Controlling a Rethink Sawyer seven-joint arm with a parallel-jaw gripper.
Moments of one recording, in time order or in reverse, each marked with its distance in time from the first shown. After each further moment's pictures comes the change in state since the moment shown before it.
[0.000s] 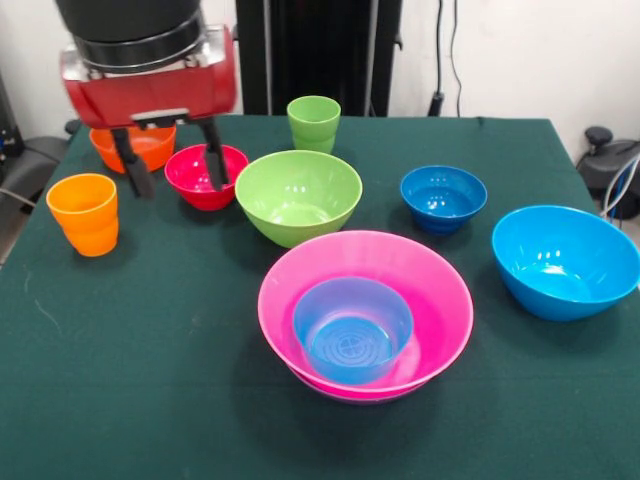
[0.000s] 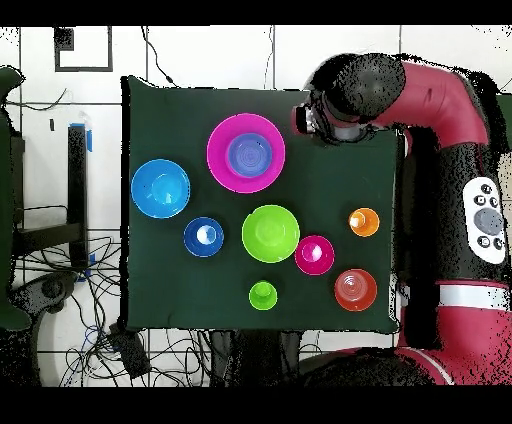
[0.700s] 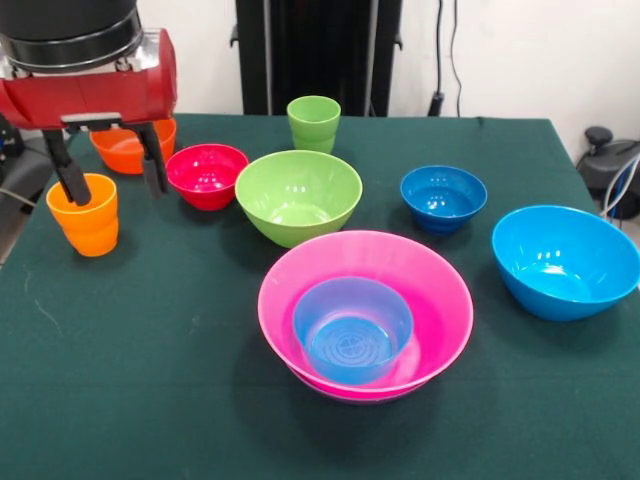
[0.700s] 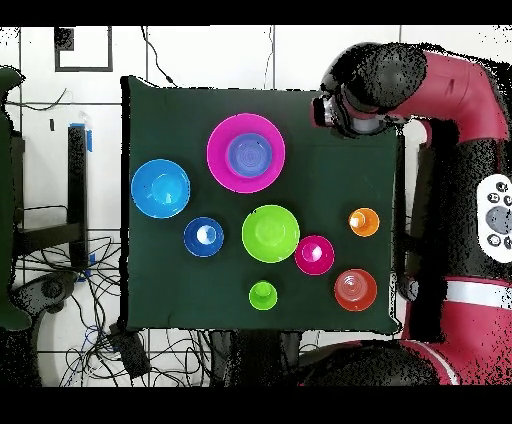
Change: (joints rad) arm -0.007 0.024 0.001 -0.094 -0.051 0.041 -0.013
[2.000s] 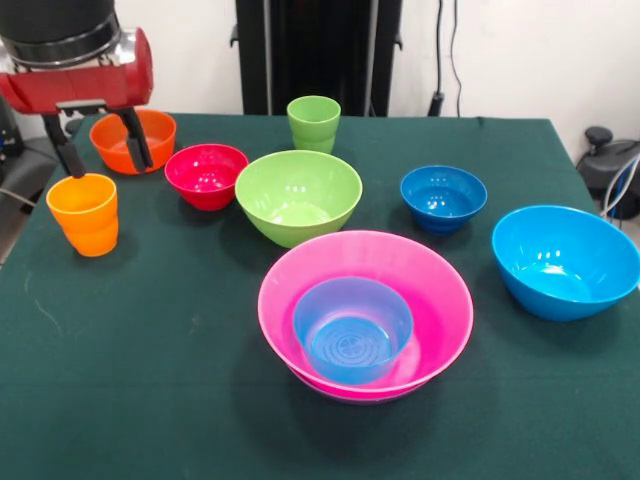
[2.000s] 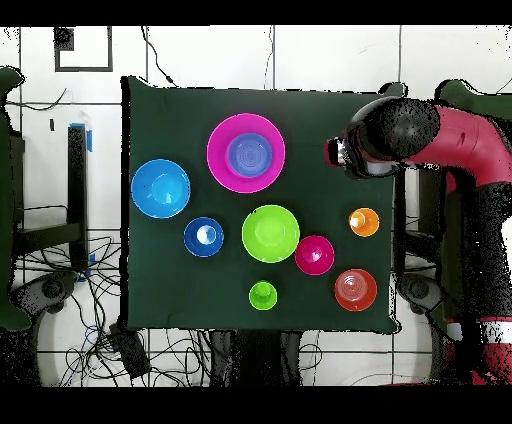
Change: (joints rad) arm -0.127 -0.077 0.000 0.290 0.000 -0.141 0.000
